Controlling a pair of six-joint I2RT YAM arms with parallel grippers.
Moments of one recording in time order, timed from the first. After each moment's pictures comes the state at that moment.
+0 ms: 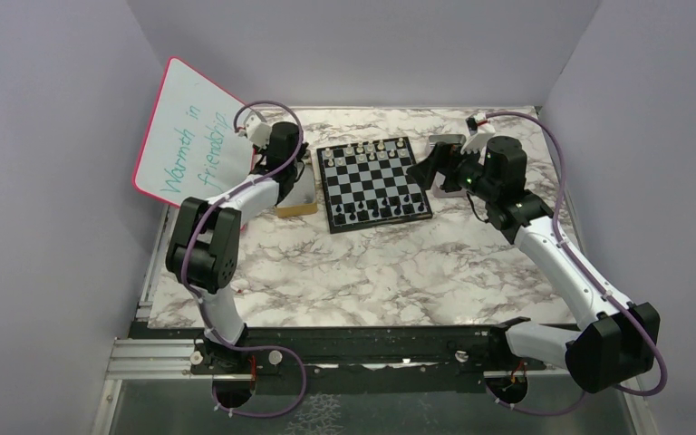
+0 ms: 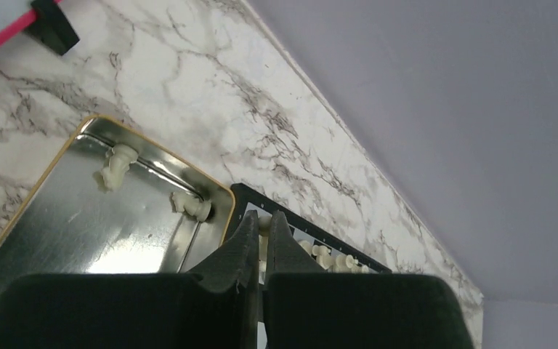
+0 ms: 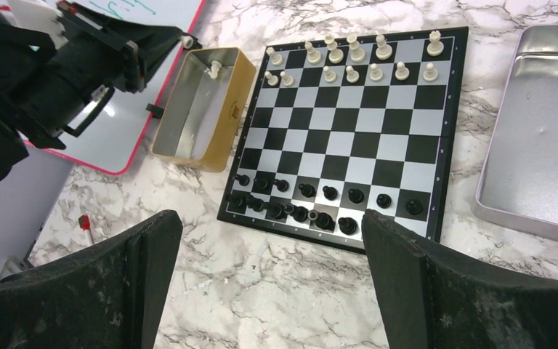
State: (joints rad) left arm -0.32 1.83 1.18 0.24 -0.45 -1.05; right arm 0.31 1.18 0.99 -0.11 -0.29 0.36
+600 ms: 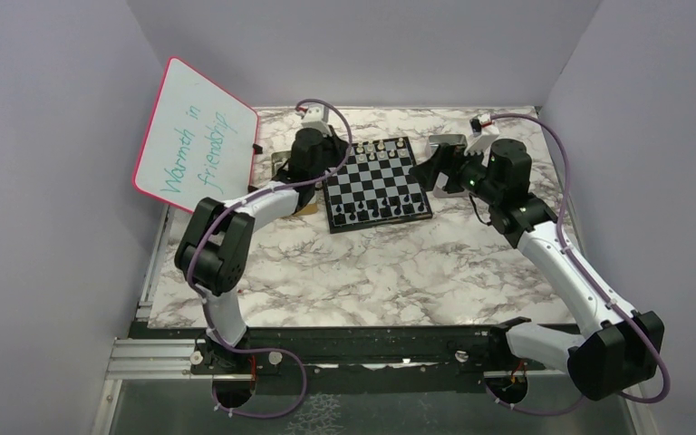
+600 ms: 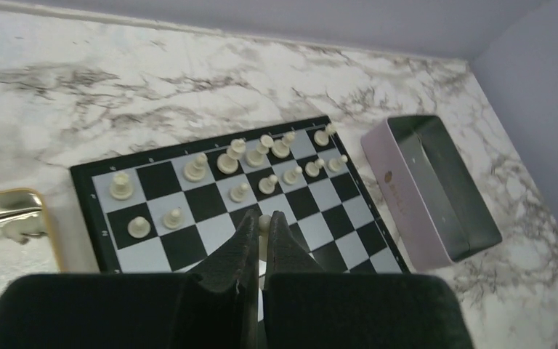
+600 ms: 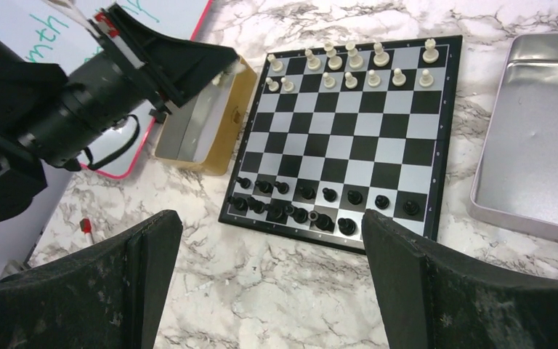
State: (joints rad) left arm -0.44 1.79 1.16 0.45 -0.09 -0.47; right arm 0.31 1.15 0.98 -0.11 -0.27 0.36
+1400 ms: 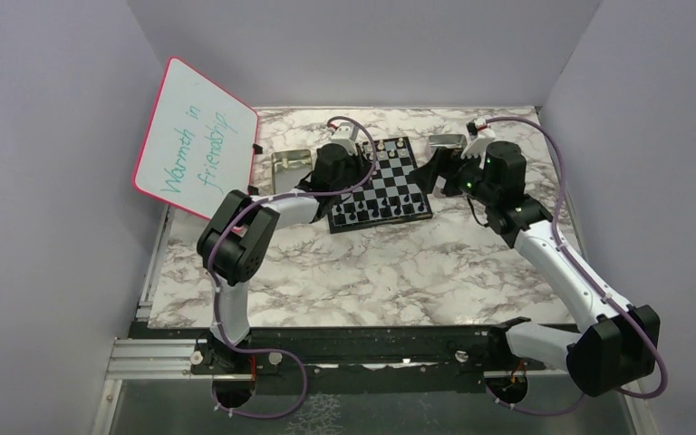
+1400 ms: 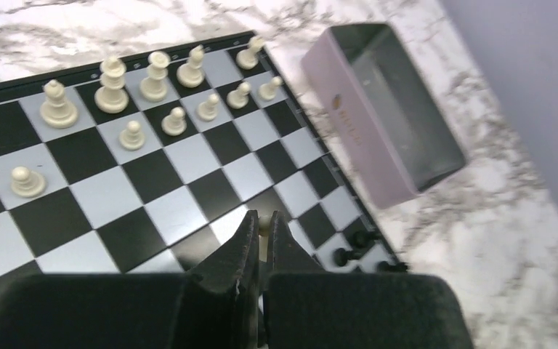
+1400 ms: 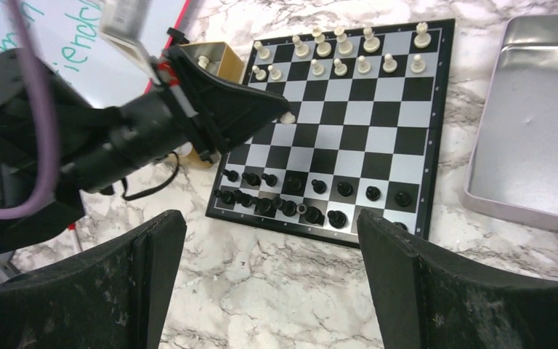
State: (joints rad) left arm -0.57 1.99 1.18 0.54 0.04 -0.43; right arm 0.31 1.15 0.95 -0.10 -0.25 0.35
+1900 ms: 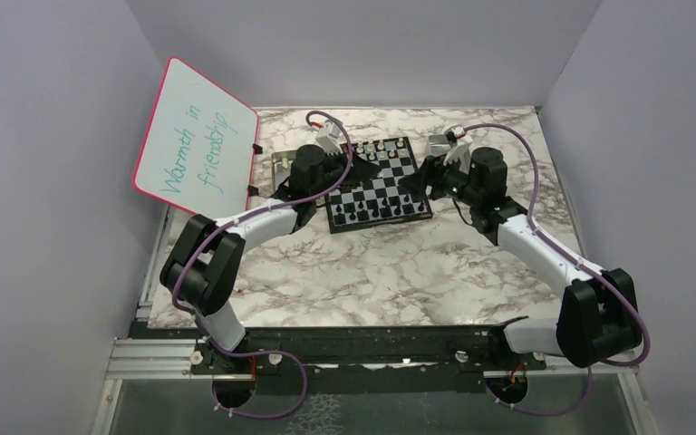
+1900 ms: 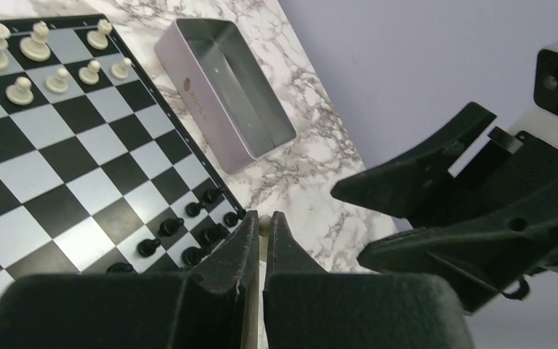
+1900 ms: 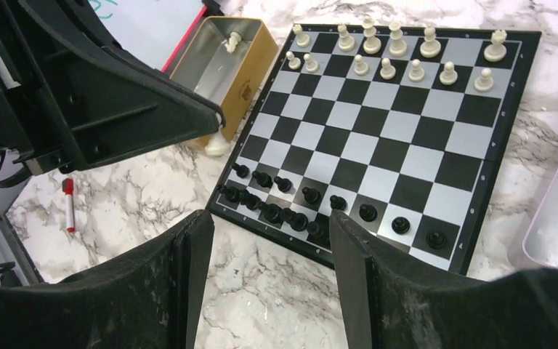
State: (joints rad) left arm -0.54 1.69 1.02 0.58 0.30 -0.73; right arm 0.31 1.30 0.85 0.17 -0.43 0.29
